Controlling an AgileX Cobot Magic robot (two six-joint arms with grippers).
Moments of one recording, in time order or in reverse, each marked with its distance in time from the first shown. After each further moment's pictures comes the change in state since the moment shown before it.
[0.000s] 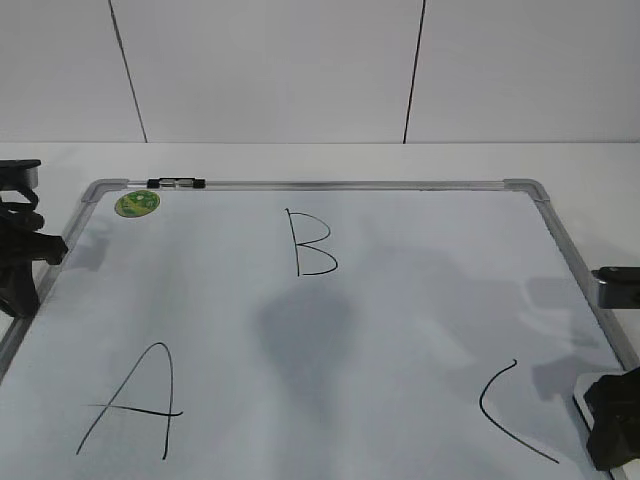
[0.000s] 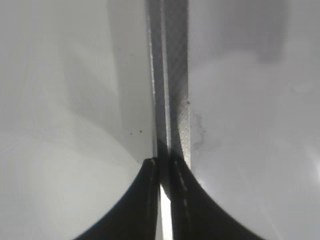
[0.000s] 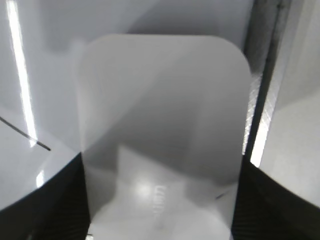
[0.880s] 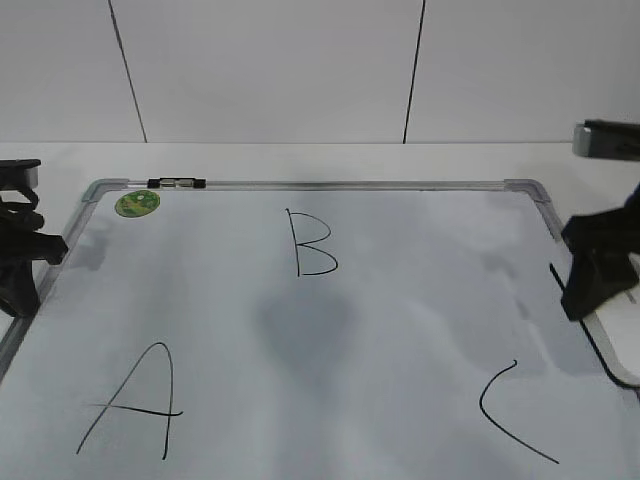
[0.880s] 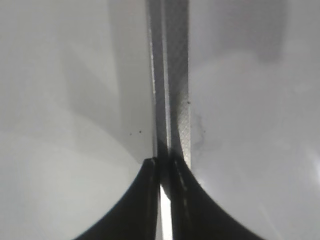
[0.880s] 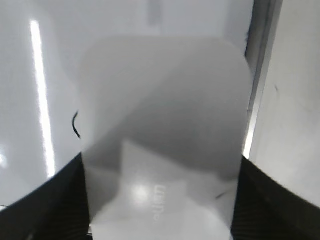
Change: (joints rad) left arm 0.000 0.000 0.000 -0.002 -0.001 0.000; right arm 0.002 0.046 -0.415 0.018 0.298 0.023
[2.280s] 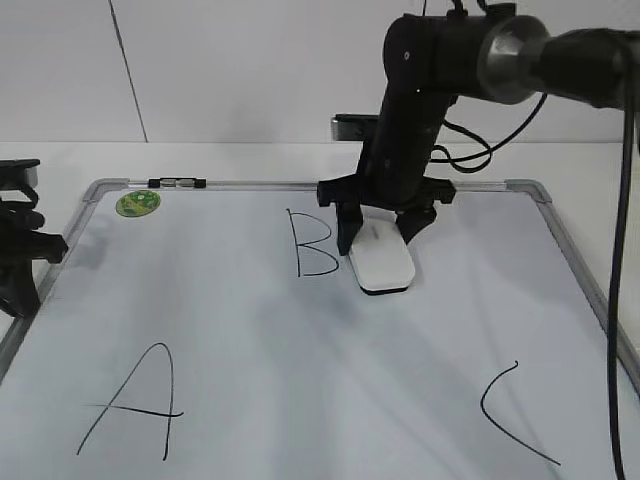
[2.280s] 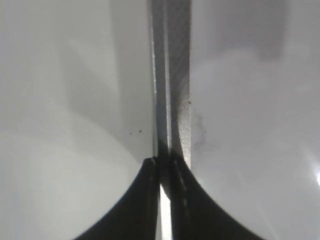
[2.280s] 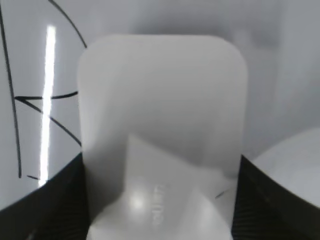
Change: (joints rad) left arm 0.000 0.000 -0.001 -0.017 0.009 0.000; right arm 0.276 0.803 -0.924 0.008 0.066 0.146
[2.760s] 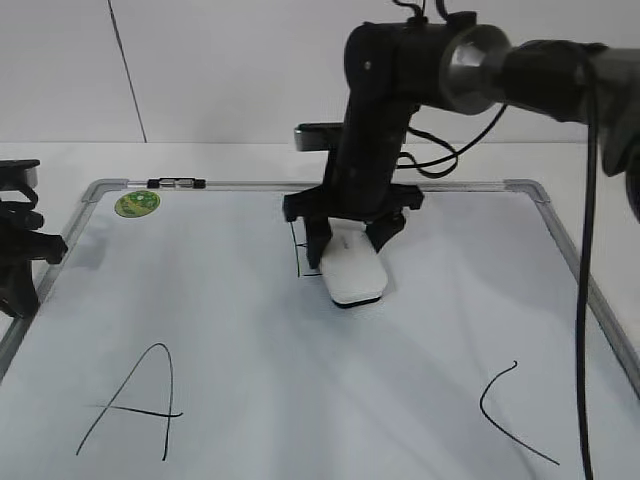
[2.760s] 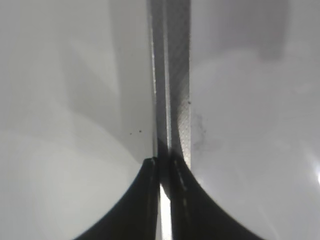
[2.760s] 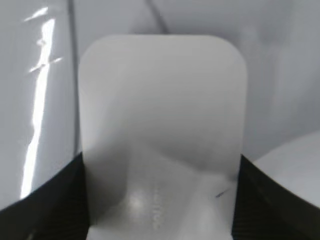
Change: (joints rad) left arm 0.002 0.000 0.000 0.000 0.002 0.000; right arm 0.075 0.035 -0.037 -0.002 0.020 0.000
